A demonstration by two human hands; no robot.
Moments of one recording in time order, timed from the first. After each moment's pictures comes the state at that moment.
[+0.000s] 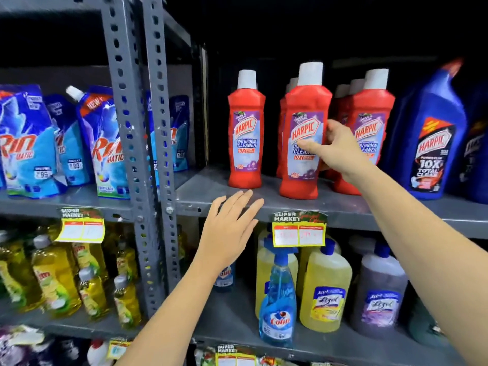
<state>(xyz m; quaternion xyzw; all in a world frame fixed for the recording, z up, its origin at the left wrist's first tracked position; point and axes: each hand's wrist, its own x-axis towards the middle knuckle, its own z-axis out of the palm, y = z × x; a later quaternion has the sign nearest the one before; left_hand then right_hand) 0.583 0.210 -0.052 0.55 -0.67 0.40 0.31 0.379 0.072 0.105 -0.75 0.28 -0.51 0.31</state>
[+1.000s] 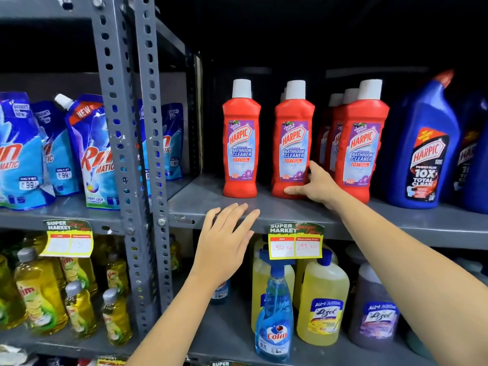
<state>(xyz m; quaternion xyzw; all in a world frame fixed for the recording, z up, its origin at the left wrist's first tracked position) 0.581 0.209 -0.054 0.55 -0.66 0.39 0.33 0.399 0.029 0.052 -0.77 0.38 -0.40 0.32</state>
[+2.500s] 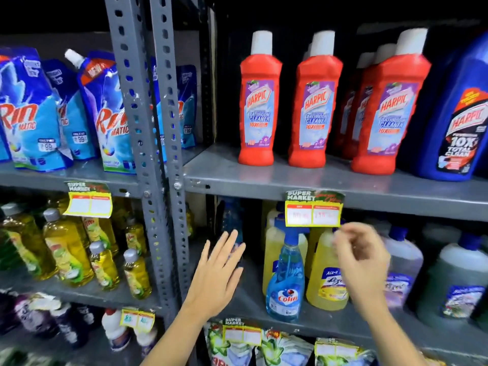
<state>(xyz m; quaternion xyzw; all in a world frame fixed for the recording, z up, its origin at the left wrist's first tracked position) 0.604 0.258 -0.193 0.67 -0.68 0.20 0.24 0.348 0.174 -0.100 -0.63 0.29 -0.66 0.29</state>
